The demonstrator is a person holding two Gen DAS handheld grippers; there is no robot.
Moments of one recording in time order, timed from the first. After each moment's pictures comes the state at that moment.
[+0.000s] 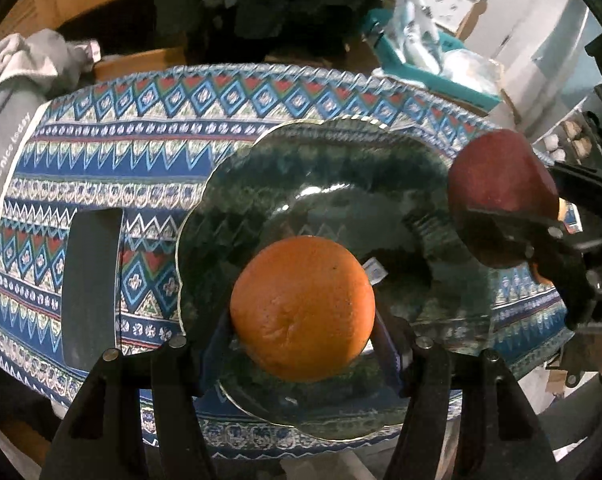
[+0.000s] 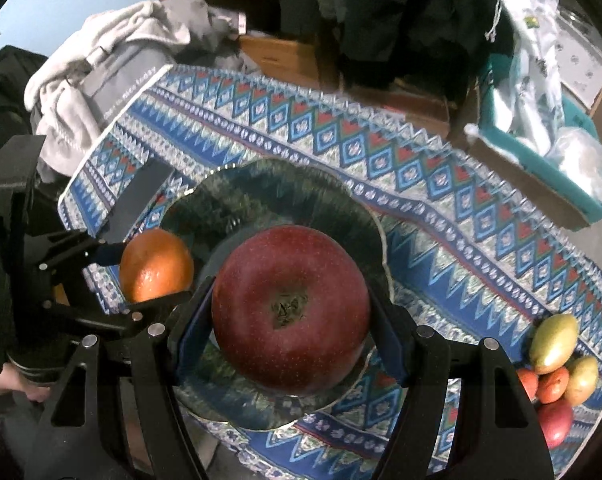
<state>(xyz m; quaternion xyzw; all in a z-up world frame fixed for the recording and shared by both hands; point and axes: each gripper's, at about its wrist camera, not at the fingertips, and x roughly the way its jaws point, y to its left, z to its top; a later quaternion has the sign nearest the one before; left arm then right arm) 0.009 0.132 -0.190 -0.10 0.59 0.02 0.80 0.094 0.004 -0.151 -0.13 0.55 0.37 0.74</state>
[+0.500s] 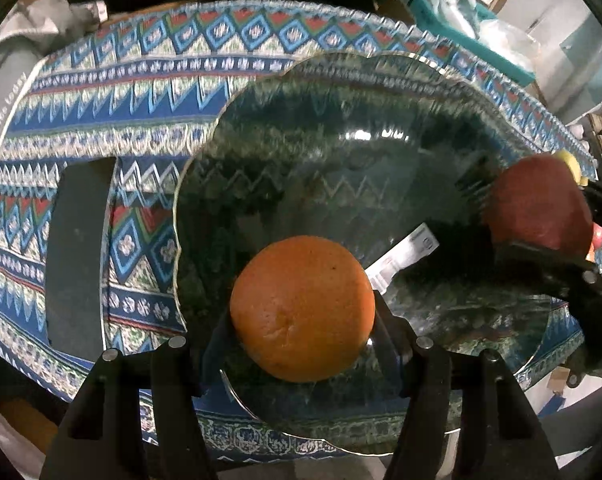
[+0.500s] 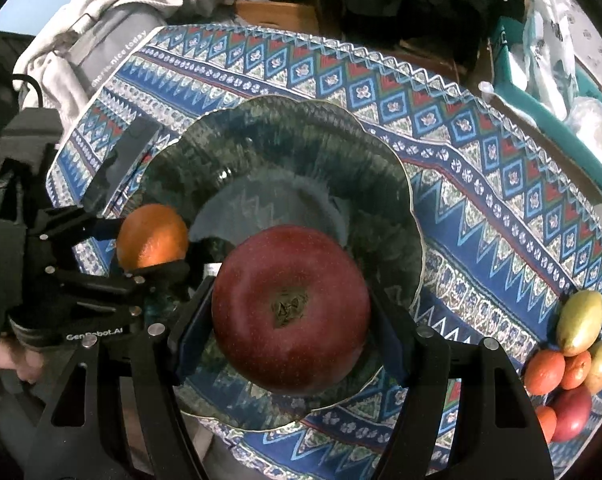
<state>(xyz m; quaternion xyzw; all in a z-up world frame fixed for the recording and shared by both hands) 0.013 0.140 -0.237 -0.11 0.64 0.04 0.76 0.086 0.001 -0.192 -0.14 0.59 0.36 0.71</state>
